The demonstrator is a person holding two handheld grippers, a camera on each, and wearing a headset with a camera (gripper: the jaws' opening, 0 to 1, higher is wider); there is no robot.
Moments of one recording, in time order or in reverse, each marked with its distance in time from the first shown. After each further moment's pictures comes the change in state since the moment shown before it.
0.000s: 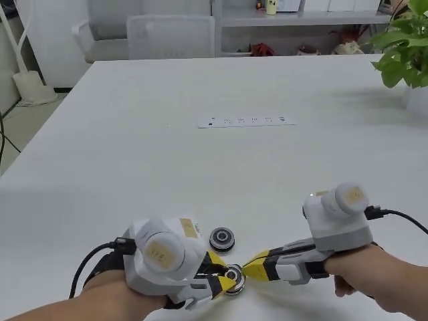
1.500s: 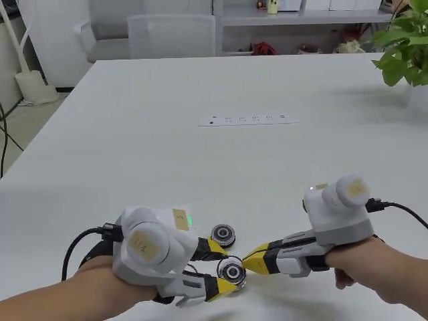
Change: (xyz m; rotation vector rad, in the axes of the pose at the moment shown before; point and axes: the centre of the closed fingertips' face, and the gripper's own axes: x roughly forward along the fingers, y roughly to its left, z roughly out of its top) left arm -0.024 -0.010 0.015 0.105 -0.045 -0.069; right arm -0.003 0.003 0.007 -0.051 -0.011 0.006
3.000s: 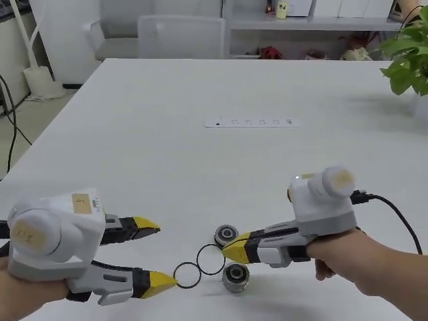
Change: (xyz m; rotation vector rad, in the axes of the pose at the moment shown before) left arm -0.088 0.032 -0.036 -0.138 -0.047 0.170; right arm 0.026 0.023 0.034 -0.043 -0.026 0.039
